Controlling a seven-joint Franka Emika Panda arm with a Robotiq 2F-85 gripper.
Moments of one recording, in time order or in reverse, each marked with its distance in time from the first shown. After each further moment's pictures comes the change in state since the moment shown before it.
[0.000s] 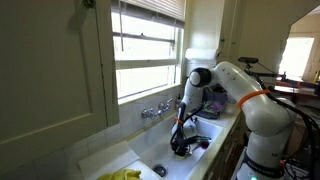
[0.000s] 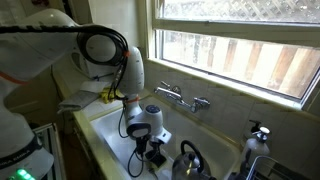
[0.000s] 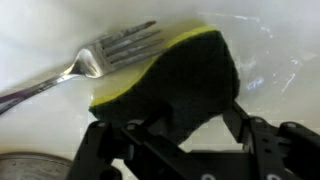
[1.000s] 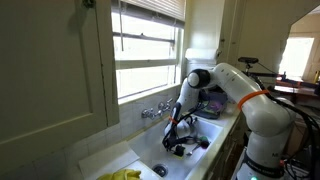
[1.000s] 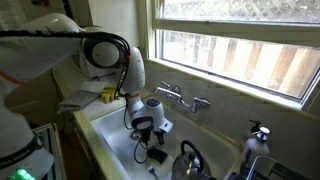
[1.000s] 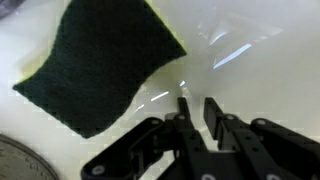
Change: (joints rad) arm 0.031 0.026 0.057 0.091 0.007 0.043 0.045
